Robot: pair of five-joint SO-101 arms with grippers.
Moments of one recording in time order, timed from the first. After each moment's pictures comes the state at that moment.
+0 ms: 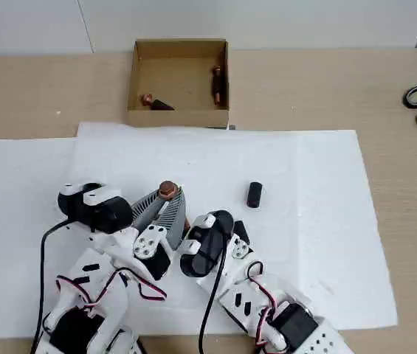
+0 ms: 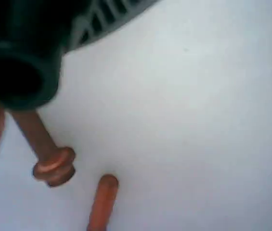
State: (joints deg) left arm 26.4 -102.2 78.8 45.6 25.7; right arm -47.0 -103.1 95.3 41.4 5.8
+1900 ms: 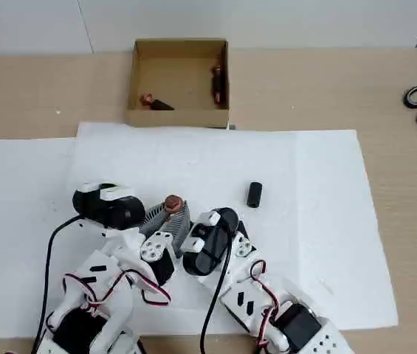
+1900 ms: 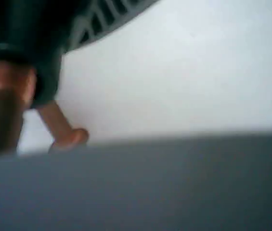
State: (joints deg) left arm 28.4 -102.3 80.6 51.5 27.5; right arm -46.2 -103.1 92.1 41.9 5.8
